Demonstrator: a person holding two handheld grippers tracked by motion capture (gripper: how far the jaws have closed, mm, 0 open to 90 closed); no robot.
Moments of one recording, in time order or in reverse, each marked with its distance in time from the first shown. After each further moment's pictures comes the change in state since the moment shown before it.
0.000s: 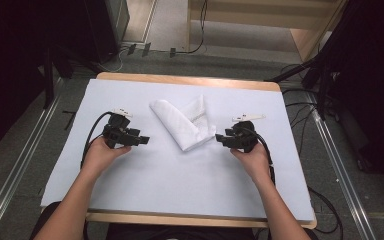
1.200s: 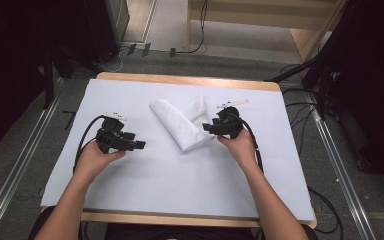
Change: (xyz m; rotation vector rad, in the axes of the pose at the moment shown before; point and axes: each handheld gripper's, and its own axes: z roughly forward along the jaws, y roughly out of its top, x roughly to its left) left arm -0.006 -0.013 -0.020 0.004 -0.025 -0.020; right arm 0.011 0.043 0.037 0.032 0.034 -0.018
